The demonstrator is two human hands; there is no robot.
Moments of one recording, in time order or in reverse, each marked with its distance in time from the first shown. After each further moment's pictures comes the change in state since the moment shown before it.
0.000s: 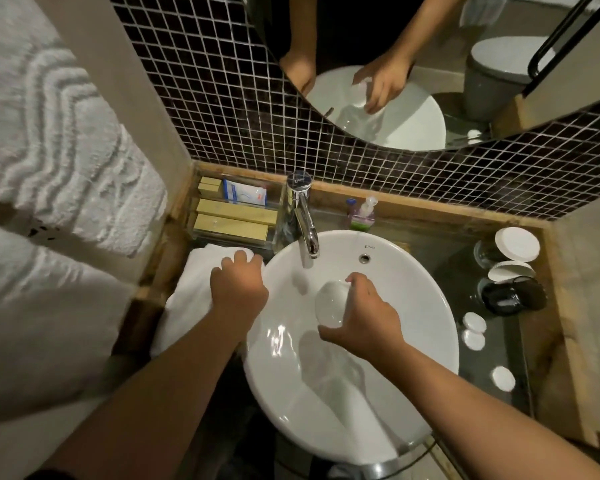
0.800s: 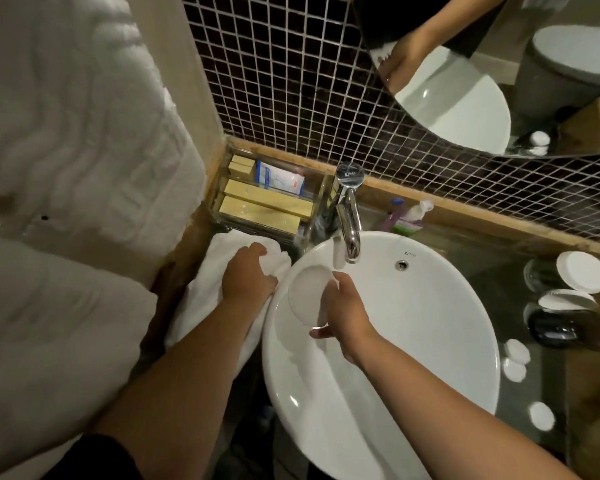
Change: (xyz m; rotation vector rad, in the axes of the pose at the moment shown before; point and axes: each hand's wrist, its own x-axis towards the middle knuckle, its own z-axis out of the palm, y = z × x) left_hand 0.032 -0.034 0.057 -0.712 -0.005 -0.260; right_hand 0.046 -0.088 0.047 0.999 -0.263 0.465
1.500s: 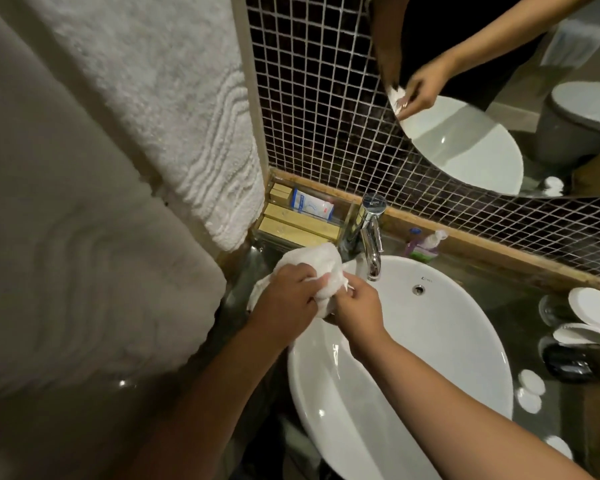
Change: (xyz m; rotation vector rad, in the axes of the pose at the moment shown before) left_hand -0.094 0.038 -0.097 0.100 -0.035 0.616; right_hand -0.048 -0.033 0.021 -0.051 0.010 -0.327
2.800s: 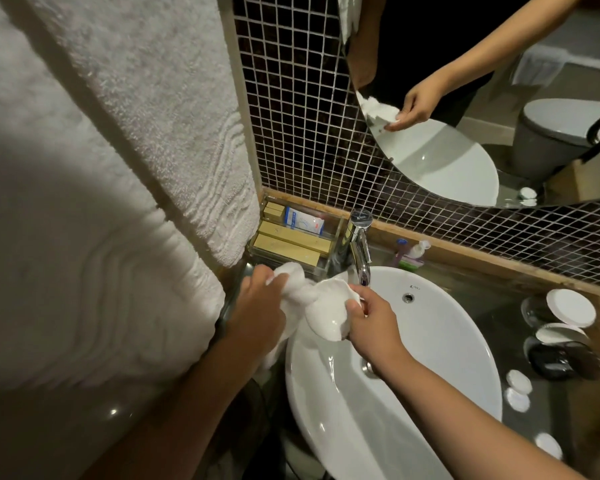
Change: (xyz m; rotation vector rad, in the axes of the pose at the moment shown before) left_hand -0.015 0.001 -0.038 0.061 0.121 -0.230; right_hand -0.013 0.002 -0.037 -0.251 0.087 -0.171
